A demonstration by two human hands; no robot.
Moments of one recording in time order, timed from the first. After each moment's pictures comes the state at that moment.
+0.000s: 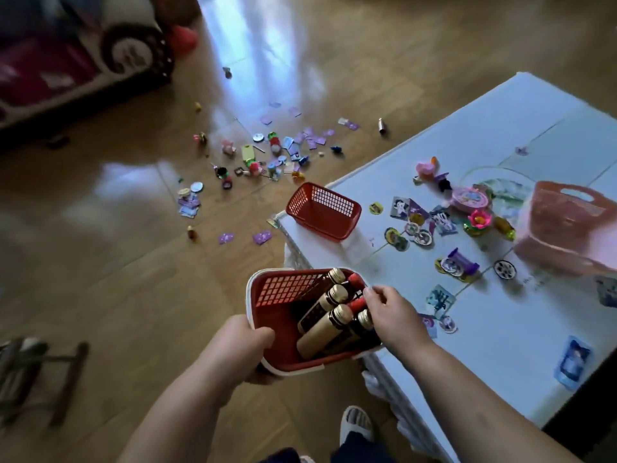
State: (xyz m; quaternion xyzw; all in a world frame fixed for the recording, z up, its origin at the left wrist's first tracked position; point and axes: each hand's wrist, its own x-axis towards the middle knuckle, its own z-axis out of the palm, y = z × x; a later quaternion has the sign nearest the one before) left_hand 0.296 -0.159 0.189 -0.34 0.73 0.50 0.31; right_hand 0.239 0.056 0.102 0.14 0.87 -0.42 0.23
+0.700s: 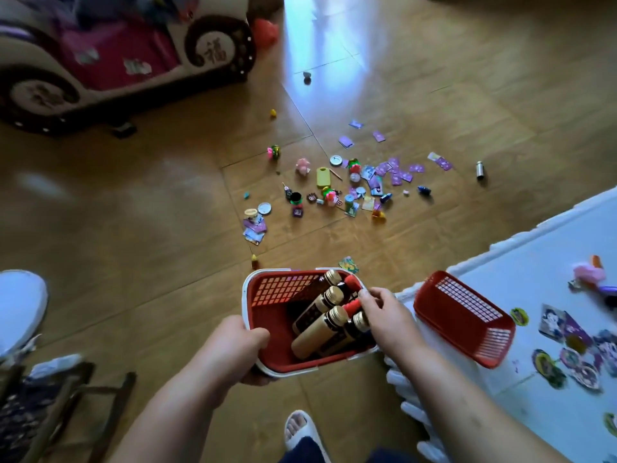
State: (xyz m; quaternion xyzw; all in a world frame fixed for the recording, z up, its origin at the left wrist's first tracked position) left_hand 0.099 -0.482 0.173 -0.41 0.69 0.53 0.25; right_hand 0.008 -0.279 0.080 0.08 0.86 -0.41 0.27
